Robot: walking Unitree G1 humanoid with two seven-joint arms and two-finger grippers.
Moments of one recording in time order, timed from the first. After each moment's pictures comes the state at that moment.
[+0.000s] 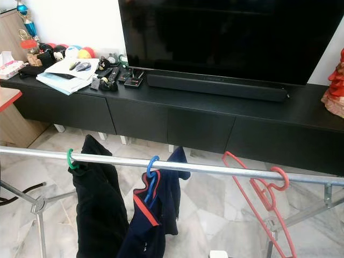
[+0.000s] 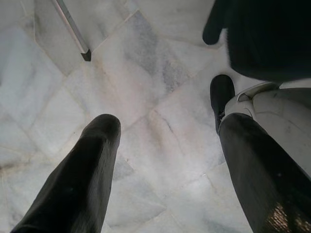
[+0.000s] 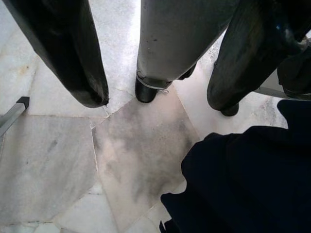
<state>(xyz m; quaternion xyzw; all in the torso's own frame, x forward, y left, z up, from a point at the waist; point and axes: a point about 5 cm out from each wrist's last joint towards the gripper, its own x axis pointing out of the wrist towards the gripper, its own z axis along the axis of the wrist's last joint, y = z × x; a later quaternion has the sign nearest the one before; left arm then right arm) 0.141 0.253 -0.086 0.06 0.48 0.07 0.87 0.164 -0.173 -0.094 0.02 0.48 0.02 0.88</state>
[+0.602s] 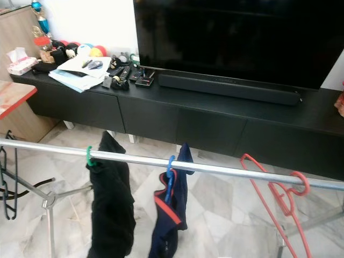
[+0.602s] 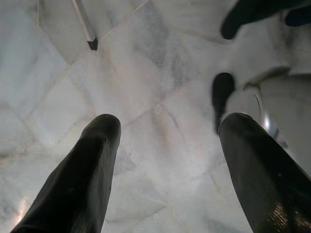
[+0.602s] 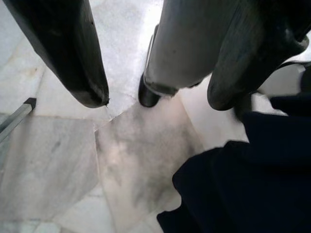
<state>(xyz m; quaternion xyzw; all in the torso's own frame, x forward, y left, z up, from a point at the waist) 0.136 0.248 -0.090 0.05 0.49 0.07 0.87 0.148 -0.197 -0.097 0.01 0.49 0.01 0.87</state>
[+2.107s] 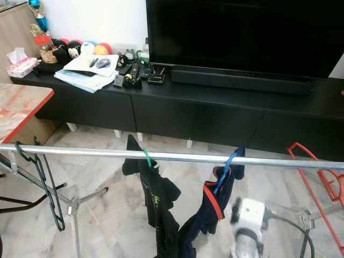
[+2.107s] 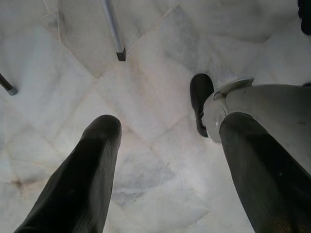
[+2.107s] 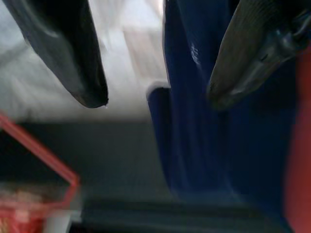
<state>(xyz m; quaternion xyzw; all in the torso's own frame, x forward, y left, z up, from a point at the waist) 0.136 0.243 -0.090 0.03 0.48 0.05 0.88 0.250 -0.213 0.022 -0.05 0.05 -0.20 0.98</state>
